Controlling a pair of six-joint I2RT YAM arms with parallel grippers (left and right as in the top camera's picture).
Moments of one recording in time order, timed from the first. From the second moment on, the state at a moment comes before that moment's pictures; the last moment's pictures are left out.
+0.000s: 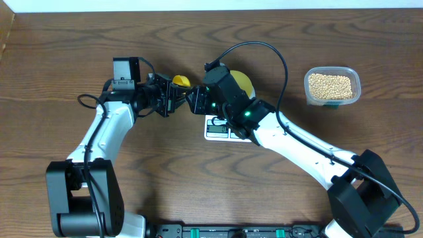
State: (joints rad) left arm 0.01 1.66 1.04 -0.36 0.86 -1.32; right arm 0.77 1.78 1.28 -0.17 -0.11 0.86
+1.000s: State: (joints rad) left arm 0.01 1.66 1.04 -0.35 0.93 -1.32; right arm 0.78 1.78 1.28 -0.14 -0.04 0.73
